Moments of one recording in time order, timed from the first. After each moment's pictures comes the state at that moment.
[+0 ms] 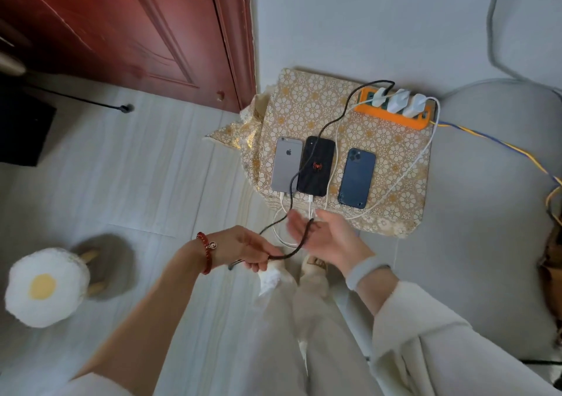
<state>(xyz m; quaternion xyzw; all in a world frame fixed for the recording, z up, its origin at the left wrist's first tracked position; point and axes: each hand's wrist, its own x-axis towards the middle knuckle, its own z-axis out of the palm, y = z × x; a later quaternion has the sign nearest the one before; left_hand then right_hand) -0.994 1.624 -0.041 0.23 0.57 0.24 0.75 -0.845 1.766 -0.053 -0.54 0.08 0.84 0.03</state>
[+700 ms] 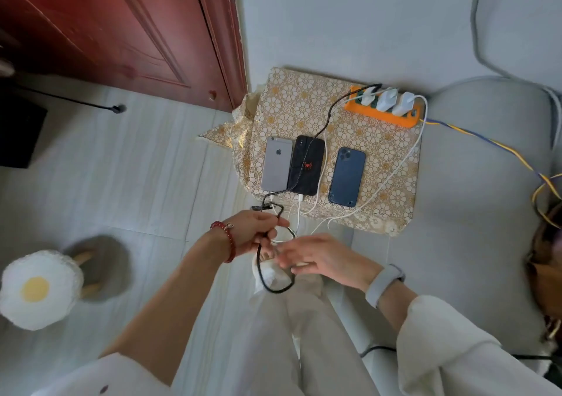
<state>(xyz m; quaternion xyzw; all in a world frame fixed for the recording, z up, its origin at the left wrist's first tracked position) -0.968 1.672 -0.048 -0.02 0.55 0.38 0.74 -0.809 1.772 -0.038 -0.35 -0.43 0.79 -0.27</state>
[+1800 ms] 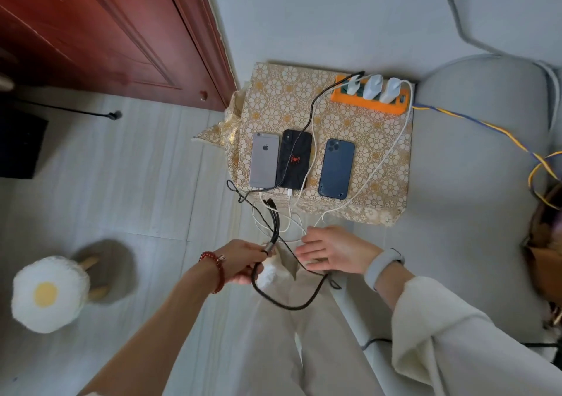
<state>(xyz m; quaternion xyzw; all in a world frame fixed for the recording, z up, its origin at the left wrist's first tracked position) -0.924 1.656 -0.039 -0.02 0.65 0.22 0.72 -0.781 1.802 -0.054 -0.52 -0.28 0.76 -0.28</state>
